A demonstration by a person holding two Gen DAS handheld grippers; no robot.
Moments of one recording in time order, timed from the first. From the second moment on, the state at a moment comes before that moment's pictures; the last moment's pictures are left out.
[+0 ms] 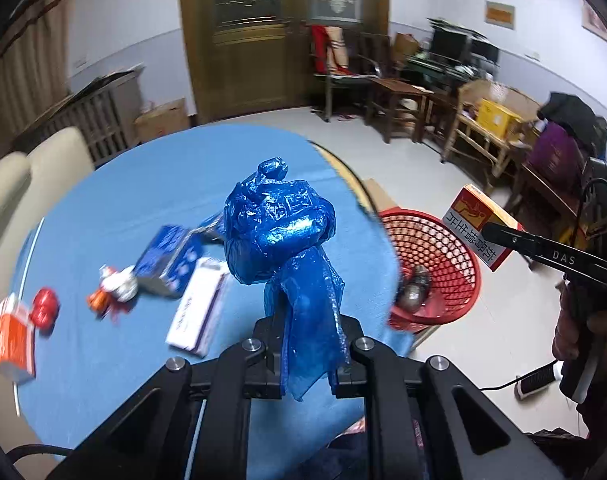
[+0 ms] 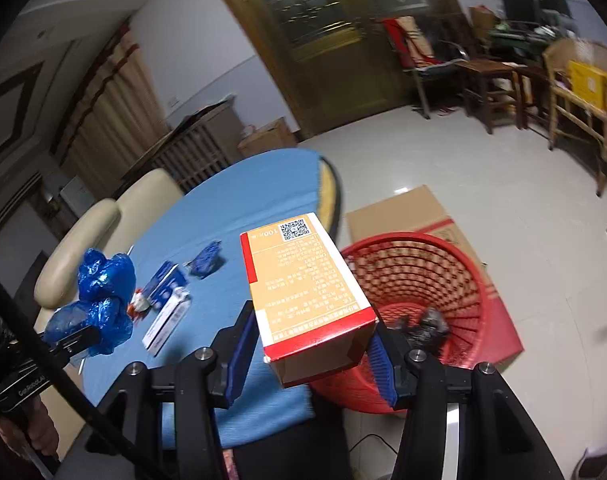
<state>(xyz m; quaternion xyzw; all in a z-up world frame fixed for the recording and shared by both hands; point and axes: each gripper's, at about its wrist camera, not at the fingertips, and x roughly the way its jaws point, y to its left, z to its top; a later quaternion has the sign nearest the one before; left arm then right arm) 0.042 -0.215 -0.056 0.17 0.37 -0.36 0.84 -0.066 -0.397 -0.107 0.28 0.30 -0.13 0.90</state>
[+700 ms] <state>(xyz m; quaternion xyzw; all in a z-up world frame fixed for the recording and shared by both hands) 0.011 -0.330 -0.070 0.26 0.35 -0.41 0.80 -0.105 -0.450 -0.131 0.36 0.29 -0.17 0.87</state>
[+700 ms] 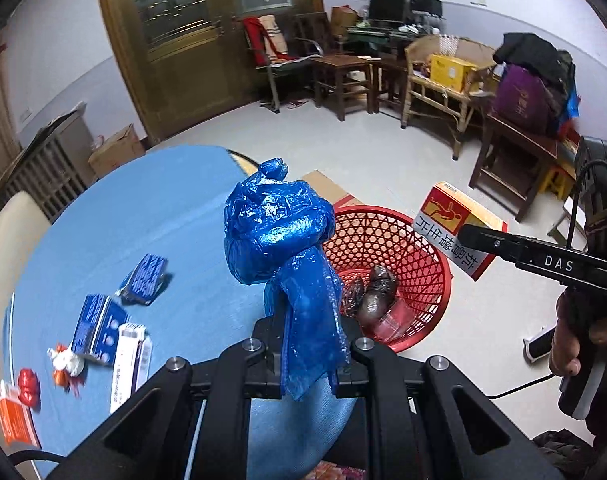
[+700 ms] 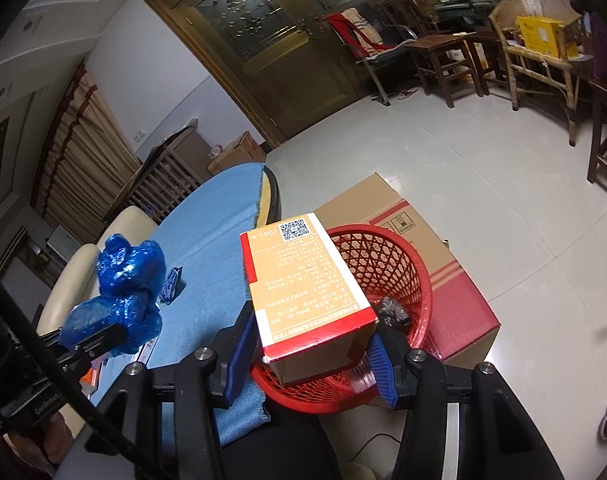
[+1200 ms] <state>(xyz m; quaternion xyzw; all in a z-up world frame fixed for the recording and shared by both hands) 0.002 -0.365 -0.088 0.30 0.34 -0.42 0.78 -0.106 -0.466 -0.145 0.40 0.29 -0.17 0.85</state>
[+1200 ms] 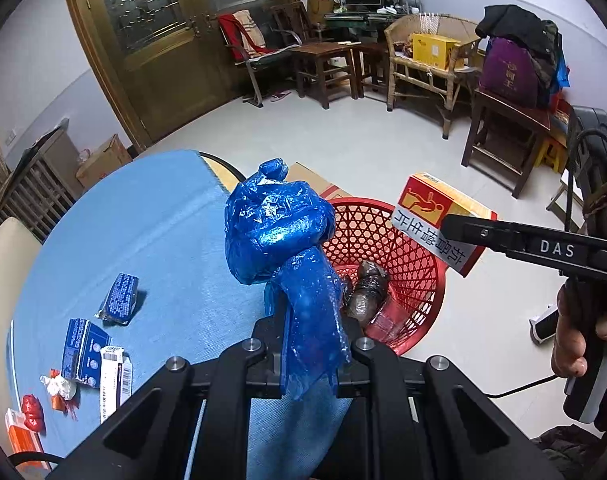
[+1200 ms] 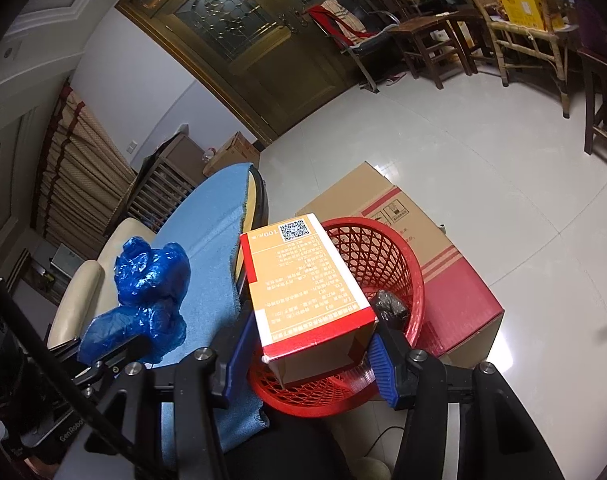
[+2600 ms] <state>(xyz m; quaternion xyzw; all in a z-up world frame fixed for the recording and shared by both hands) 0.070 -0.180 -0.061 0.20 0.34 -0.21 0.89 -0.010 -0.370 -0.105 0.33 0.35 -0.07 0.88</state>
